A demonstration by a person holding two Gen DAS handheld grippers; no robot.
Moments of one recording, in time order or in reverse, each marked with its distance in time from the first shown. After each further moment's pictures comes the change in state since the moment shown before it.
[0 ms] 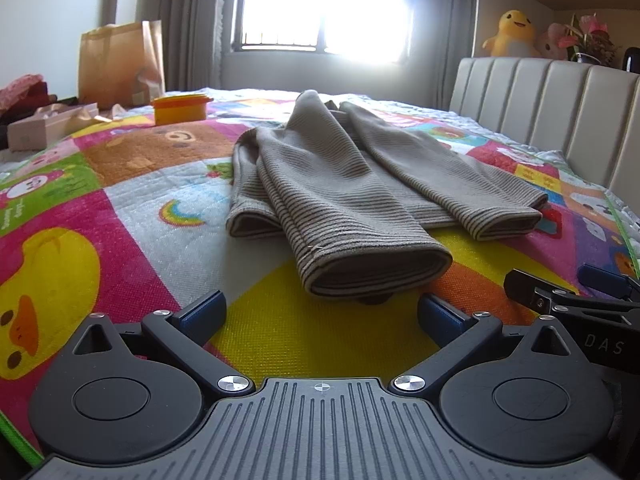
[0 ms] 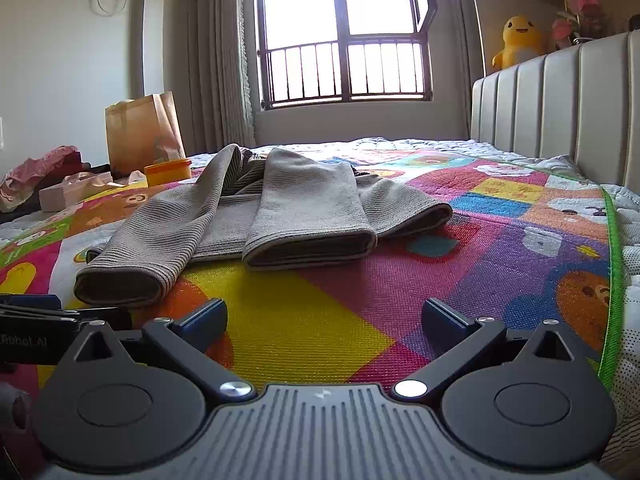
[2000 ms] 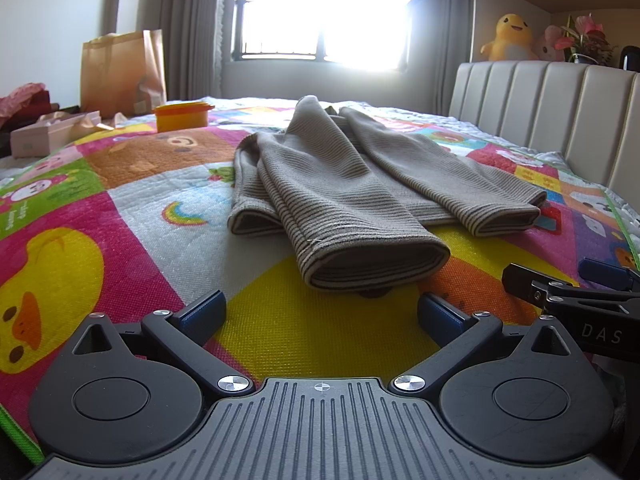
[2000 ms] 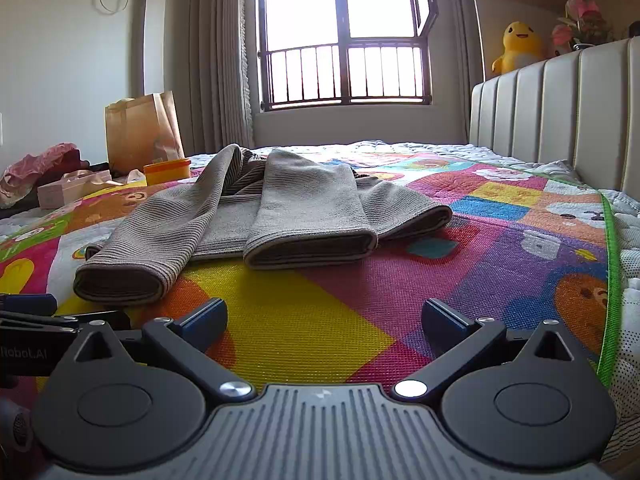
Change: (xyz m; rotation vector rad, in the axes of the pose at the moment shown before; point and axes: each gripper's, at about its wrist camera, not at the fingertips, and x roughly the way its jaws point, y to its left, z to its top) left arm -0.004 0.000 -0.006 0.016 -0.032 0.008; right arm 0.000 0.001 -0.001 -0.013 -0.008 -0.002
